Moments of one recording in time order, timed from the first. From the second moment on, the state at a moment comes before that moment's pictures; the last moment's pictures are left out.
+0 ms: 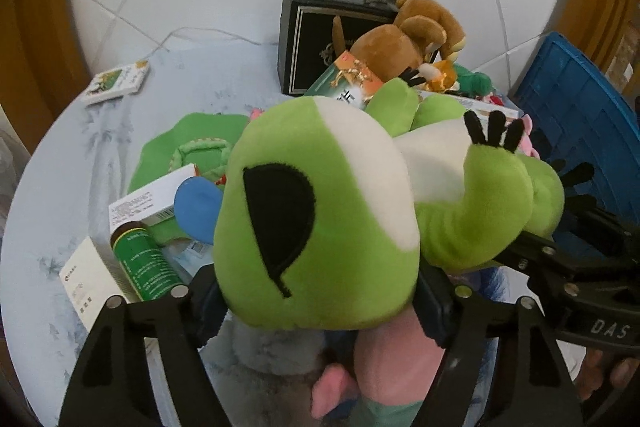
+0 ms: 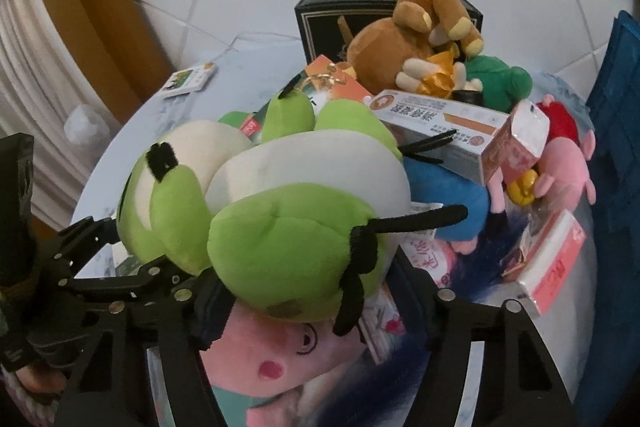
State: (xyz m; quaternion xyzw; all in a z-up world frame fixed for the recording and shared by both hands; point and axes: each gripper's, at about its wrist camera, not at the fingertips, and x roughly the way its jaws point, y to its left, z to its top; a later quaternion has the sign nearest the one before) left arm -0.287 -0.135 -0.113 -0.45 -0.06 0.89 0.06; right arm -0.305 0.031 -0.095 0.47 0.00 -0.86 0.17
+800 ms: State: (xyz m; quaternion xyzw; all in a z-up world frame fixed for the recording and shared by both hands) left arm -0.175 -0.036 0.024 -0.28 0.01 0.95 0.12; right arm -0.183 0.121 0.029 0.31 -0.02 -0.94 0.15
